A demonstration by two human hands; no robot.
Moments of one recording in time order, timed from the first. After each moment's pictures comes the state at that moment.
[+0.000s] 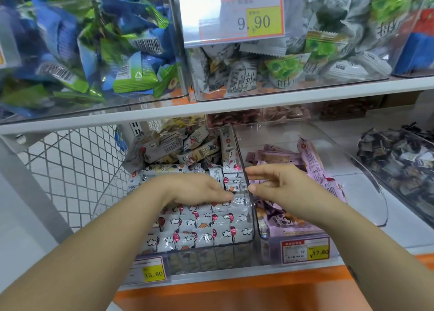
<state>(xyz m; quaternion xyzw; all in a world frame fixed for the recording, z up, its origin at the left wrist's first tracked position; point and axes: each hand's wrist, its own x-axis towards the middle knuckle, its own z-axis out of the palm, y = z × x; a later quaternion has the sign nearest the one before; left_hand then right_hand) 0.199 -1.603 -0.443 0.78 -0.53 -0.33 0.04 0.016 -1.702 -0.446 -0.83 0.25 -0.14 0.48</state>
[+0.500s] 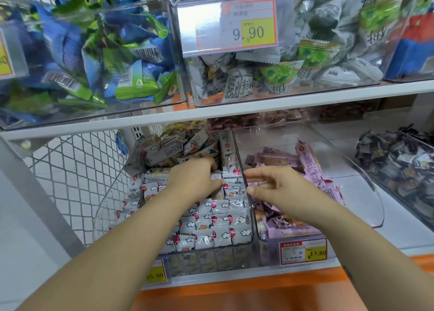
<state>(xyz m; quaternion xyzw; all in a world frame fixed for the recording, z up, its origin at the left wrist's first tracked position) 0.198 -1.621 -0.458 0.88 -0.46 0.04 0.03 0.019 -1.704 -0.449 -0.84 0.24 -0.14 0.46</state>
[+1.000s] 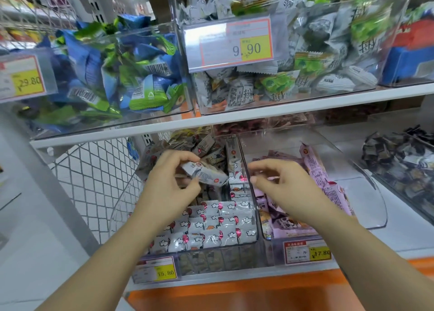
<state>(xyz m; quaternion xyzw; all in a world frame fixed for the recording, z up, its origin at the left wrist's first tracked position) 0.180 -1.546 -0.439 0.75 -0.47 0.03 0.46 0.023 -1.700 -0.449 -0.83 0.24 -0.25 0.43</state>
